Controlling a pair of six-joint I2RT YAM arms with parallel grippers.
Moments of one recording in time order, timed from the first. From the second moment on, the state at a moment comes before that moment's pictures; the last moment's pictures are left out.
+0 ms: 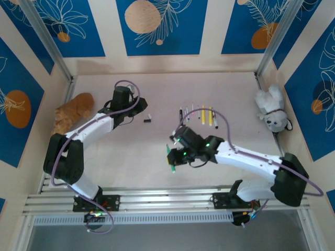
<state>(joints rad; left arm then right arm) -0.39 1.60 1.09 -0.09 0.21 -0.77 0.91 1.24 0.85 -0.58 -0.25 0.71</state>
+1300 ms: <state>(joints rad) -0.40 1.68 1.03 -0.17 0.33 -0.67 0.38 2.03 1.46 -0.82 0.05 0.39</state>
